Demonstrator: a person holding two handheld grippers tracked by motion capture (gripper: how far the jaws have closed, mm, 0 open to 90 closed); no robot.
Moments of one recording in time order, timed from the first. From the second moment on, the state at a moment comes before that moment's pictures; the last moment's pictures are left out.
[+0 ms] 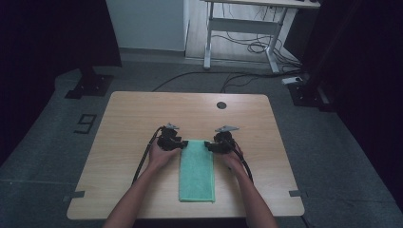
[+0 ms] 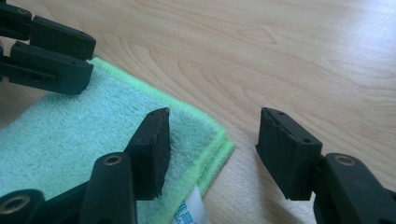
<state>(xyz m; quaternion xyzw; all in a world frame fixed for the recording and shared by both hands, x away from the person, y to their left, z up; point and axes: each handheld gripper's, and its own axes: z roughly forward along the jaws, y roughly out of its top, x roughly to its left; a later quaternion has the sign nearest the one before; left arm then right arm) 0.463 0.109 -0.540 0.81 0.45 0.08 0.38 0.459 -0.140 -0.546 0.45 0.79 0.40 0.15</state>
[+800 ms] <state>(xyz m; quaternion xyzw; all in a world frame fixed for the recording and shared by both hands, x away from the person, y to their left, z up) 0.451 0.105 -0.545 0.81 0.42 0.10 0.38 0.460 -0.133 -0.550 0.40 0.81 0.40 0.14</state>
